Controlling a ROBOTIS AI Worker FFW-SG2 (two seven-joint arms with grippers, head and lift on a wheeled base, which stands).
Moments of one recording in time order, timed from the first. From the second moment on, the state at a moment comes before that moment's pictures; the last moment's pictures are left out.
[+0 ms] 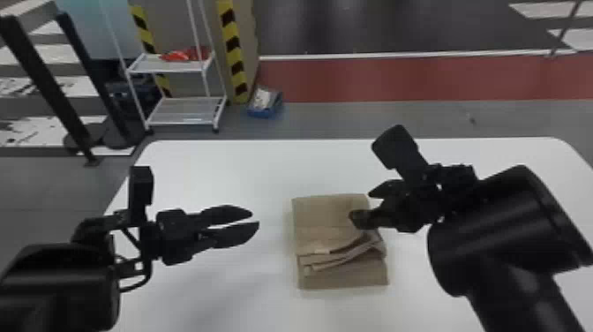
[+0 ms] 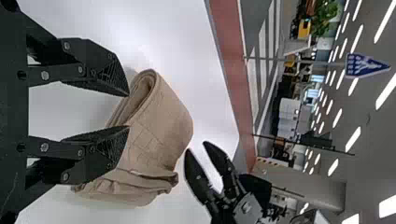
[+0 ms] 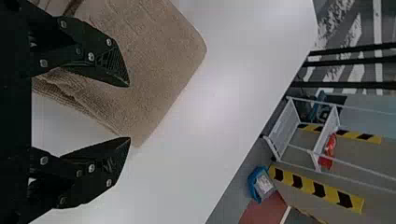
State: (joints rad) left arm 0.01 0.17 0.24 -1.75 -0.11 0.49 -1.24; right arm -0.23 -0.05 0.36 -1.81 0.69 0.98 0.95
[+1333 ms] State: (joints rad) left arm 0.08 0.09 0.32 -1.77 -0.09 0.50 -1.15; right arm -0.38 -0.41 0.73 -1.89 0.69 0.94 1.23
